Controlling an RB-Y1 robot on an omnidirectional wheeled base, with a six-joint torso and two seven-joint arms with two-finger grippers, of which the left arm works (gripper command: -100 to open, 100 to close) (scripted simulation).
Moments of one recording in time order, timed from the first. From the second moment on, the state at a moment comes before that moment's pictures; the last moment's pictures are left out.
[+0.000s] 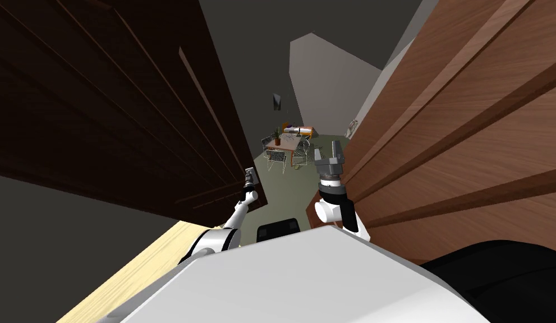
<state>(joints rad) -0.46 0.02 0.00 -0.68 0.59 -0.55 -0.53</state>
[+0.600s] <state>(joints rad) -0.47 -0.01 0.05 -0.66 0.70 -0.59 -0.64</state>
